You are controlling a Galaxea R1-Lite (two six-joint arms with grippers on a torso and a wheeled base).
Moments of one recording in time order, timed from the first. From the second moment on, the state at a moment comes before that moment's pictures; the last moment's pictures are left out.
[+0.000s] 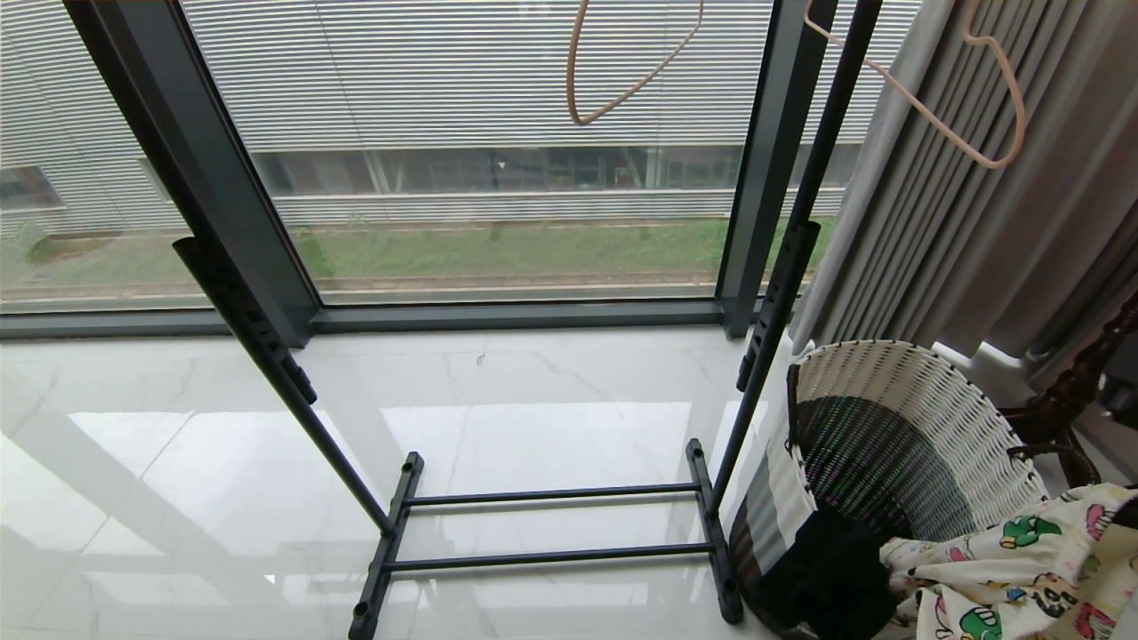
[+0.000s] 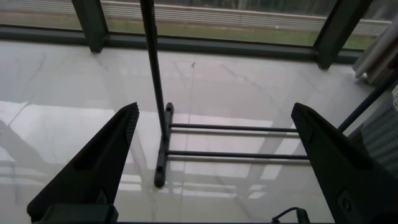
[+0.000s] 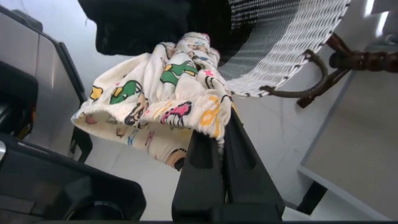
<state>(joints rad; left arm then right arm) -0.01 0.00 -0.01 0.03 0.03 -0.02 0.49 1.14 -1.08 0.82 -0.28 -0.29</state>
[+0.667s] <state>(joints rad) -0.01 0.00 -0.01 0.03 0.03 -0.01 0.59 1.18 -1.28 0.89 -0.28 -0.29</state>
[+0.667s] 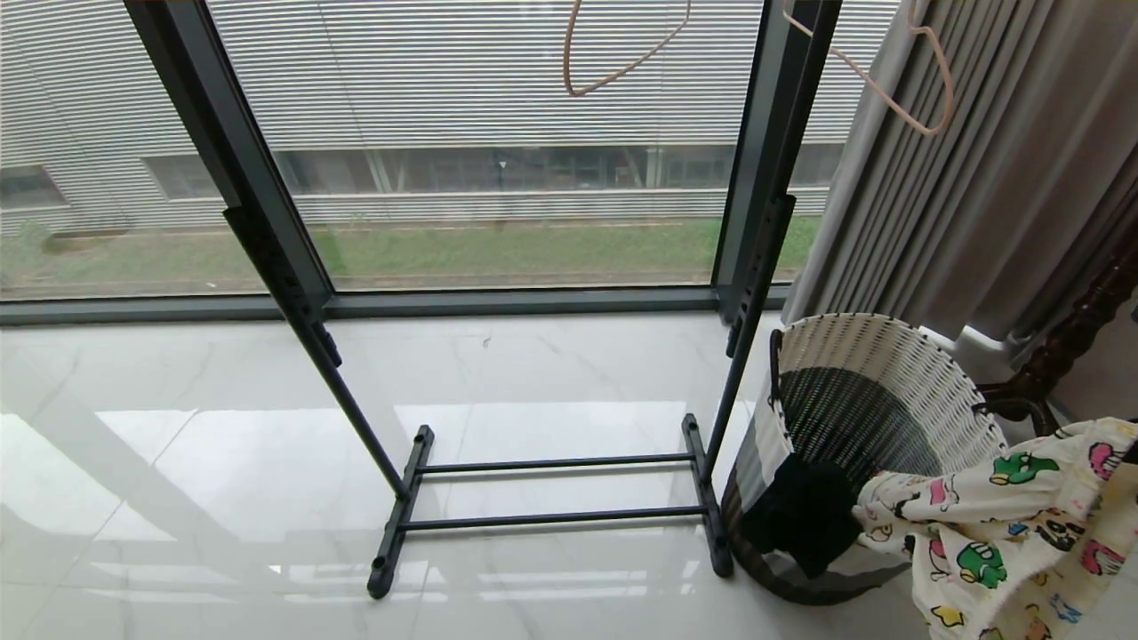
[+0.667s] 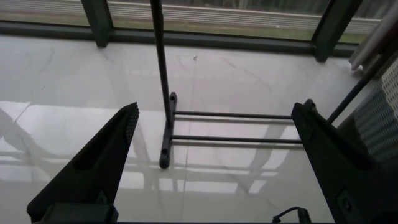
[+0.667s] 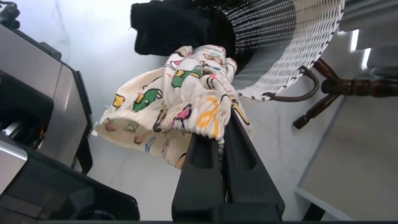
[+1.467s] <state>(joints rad) -0.01 0.00 -0.04 0.02 0.00 -0.02 0.84 1.42 -1.44 0.71 -0.27 -0.22</state>
